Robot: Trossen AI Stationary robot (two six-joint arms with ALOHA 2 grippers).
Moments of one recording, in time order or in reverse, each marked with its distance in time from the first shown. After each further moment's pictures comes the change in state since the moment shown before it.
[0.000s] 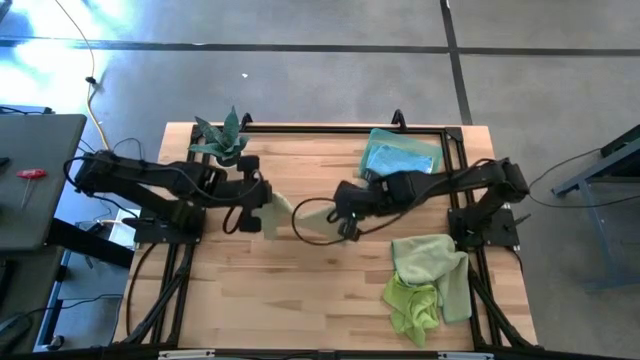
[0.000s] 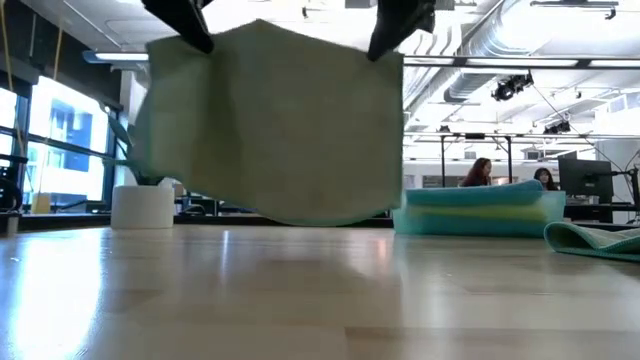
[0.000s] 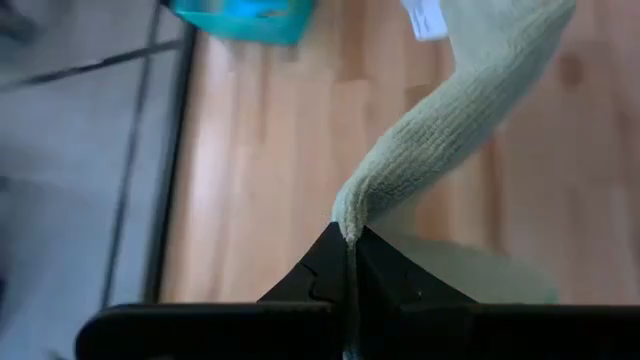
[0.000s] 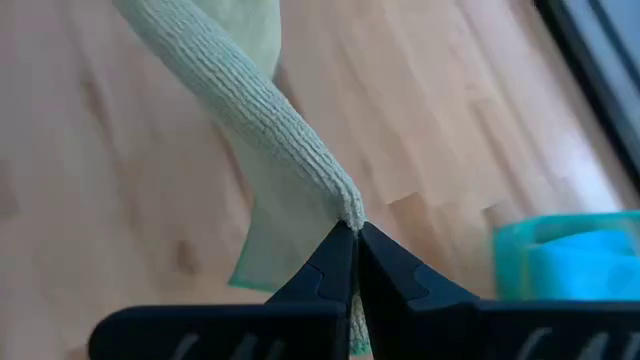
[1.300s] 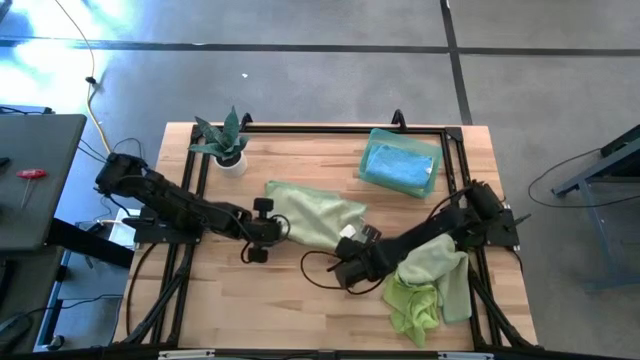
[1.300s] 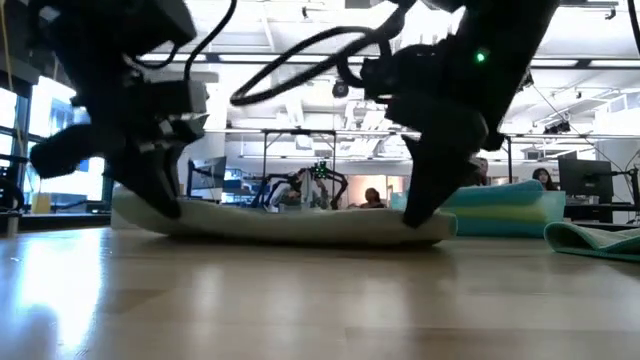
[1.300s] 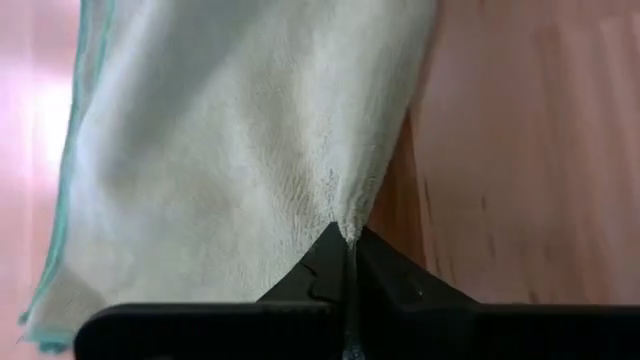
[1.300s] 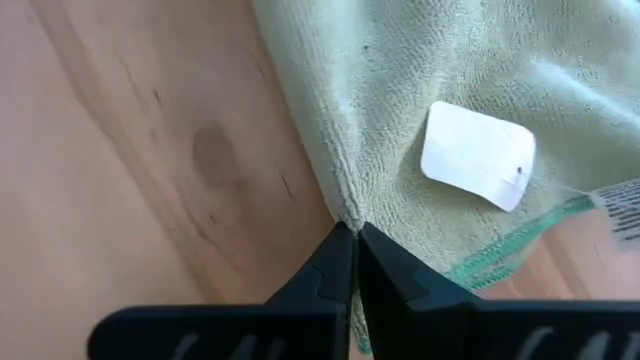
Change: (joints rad) left arm -0.109 0.230 -0.563 0.629 0.121 -0.084; right arm 0.267 0.254 -0.370 0.385 0.101 0.425
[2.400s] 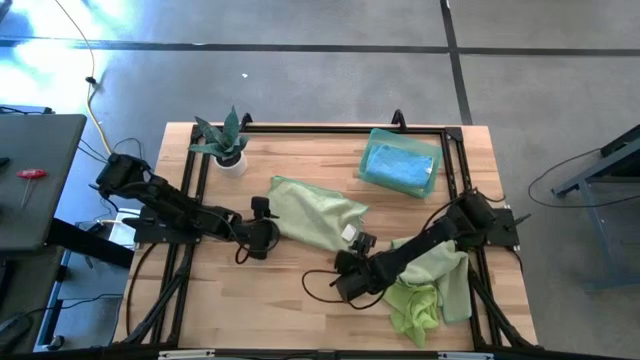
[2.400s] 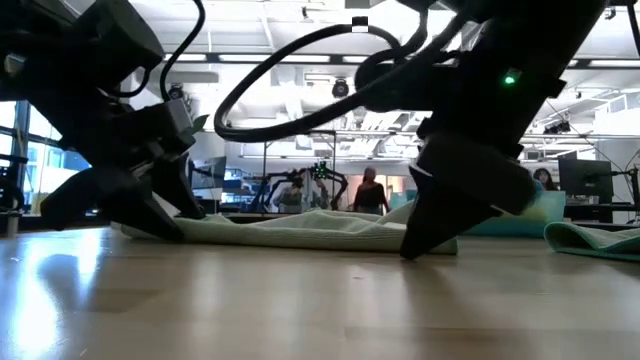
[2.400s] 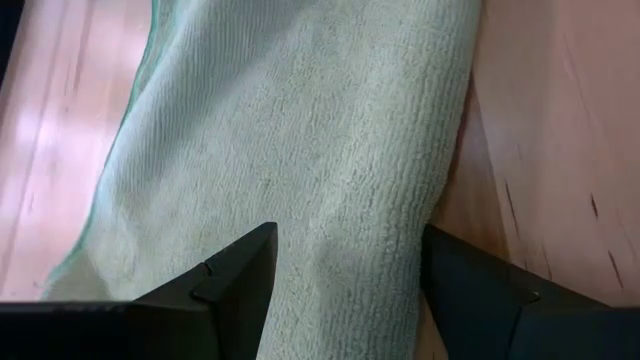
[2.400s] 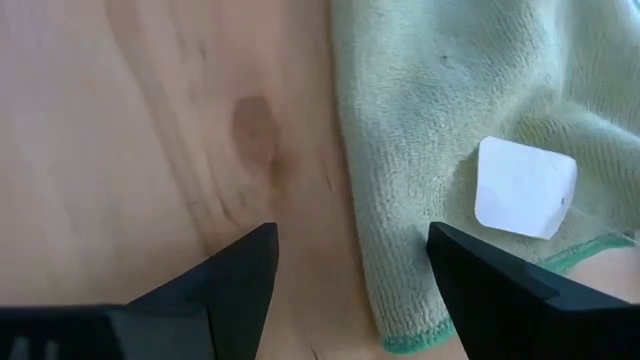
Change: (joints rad) left arm 0.000 0.035 -0.245 0.430 -0.169 0.105; right arm 0.057 0.093 0.007 0.042 0.124 -0.139
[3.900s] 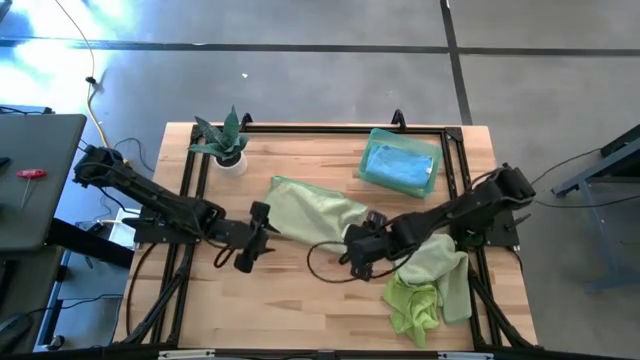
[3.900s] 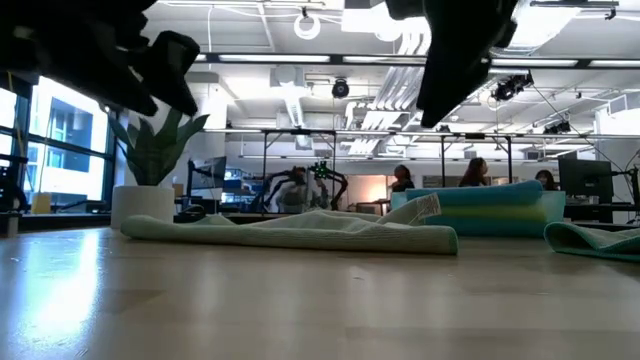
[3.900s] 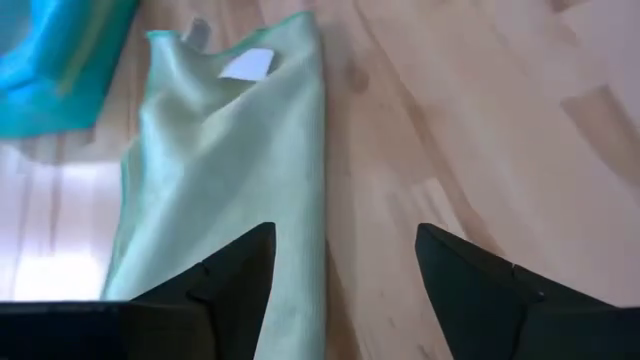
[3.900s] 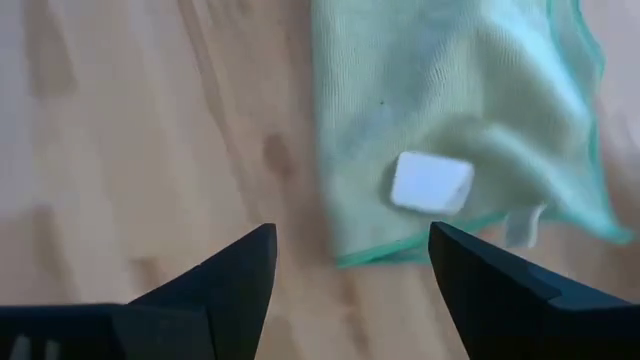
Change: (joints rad) left arm -0.128 -0.332 0.247 -0.375 0.207 0.063; right arm -0.095 -0.363 -0.002 -0.147 -0.284 -0.090
